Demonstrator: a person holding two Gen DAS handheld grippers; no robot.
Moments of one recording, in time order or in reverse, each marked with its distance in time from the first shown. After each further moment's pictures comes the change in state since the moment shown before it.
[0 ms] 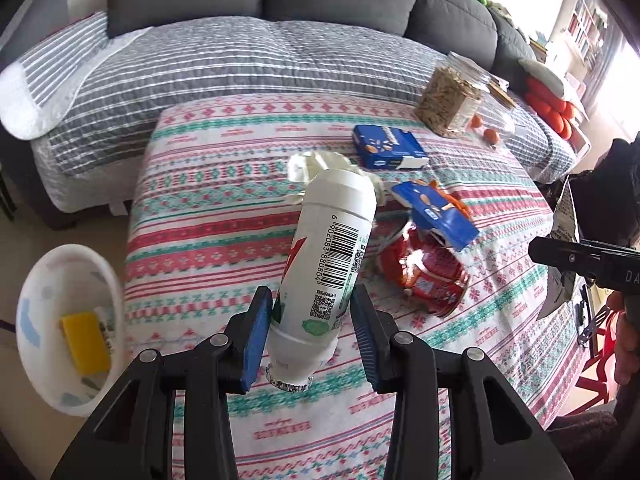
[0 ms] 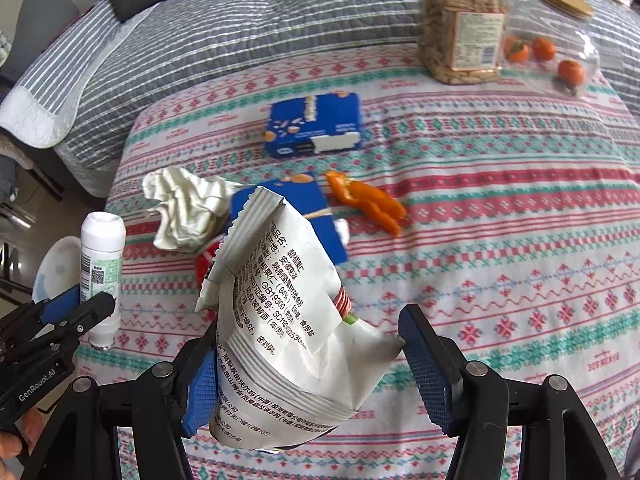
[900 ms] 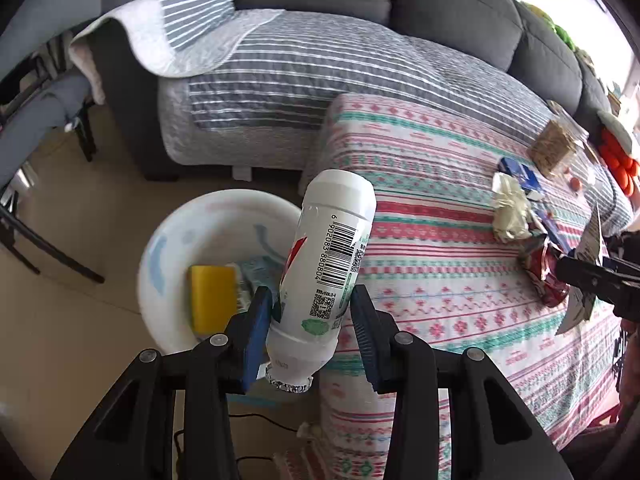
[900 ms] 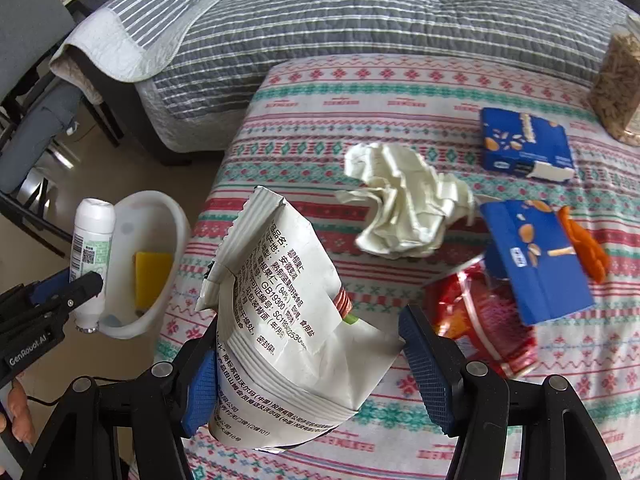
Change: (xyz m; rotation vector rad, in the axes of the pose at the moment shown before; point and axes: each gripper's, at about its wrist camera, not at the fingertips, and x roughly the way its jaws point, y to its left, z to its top) left arm -0.051 0.150 -0.038 -0.210 -0.015 0.221; right arm 0.050 0.144 -0.001 -0.204 0.021 0.113
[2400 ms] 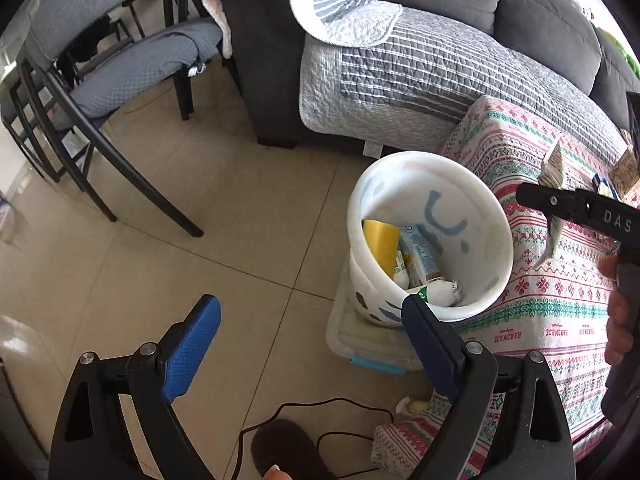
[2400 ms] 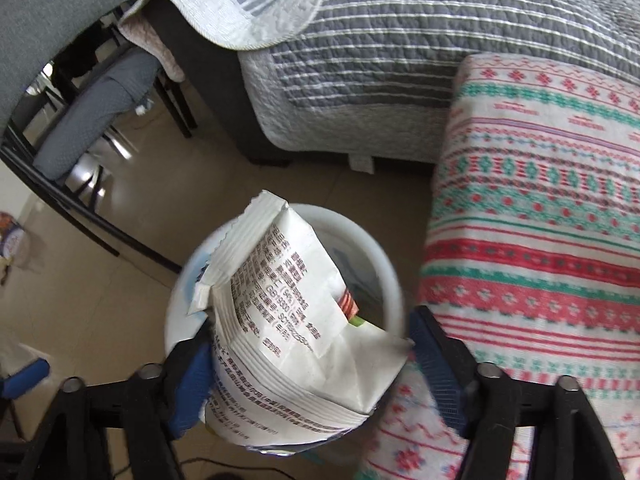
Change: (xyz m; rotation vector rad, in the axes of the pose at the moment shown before) left arm -0.030 0.142 -0.053 -0.139 0.026 0.242; right arm 0.110 0.161 0.029 -0.077 -0.035 0.191
